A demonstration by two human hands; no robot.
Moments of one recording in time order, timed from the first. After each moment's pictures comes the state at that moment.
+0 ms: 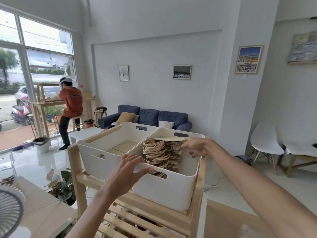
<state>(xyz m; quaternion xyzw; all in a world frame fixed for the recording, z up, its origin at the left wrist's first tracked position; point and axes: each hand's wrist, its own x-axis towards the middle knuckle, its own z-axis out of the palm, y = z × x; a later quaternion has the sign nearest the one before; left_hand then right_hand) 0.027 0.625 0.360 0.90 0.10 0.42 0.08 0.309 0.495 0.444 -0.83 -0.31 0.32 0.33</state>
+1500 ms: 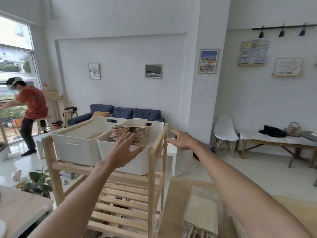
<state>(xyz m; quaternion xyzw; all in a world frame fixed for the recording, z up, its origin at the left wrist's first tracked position) 0.039 0.513 0.405 0.94 0.07 0.32 0.11 0.219 0.304 0.453 -0.89 -0.38 0.05 0.26</state>
